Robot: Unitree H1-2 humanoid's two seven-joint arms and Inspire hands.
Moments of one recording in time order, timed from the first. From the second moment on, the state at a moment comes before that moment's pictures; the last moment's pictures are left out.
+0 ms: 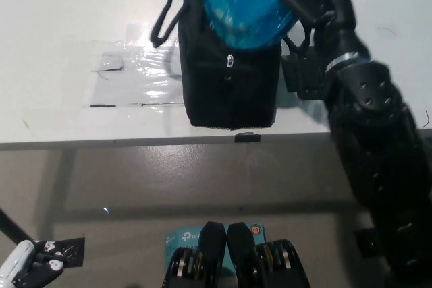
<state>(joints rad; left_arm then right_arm) 0.05 0.48 0.01 0.00 0.14 0.32 -0.19 -0.81 -0.06 0.18 0.03 0.23 0.48 -0.34</state>
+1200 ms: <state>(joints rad) 0.08 0.47 0.00 0.00 0.14 0.32 -0.19 -1.11 -0.10 0.37 0.39 -0.34 0.48 -0.12</state>
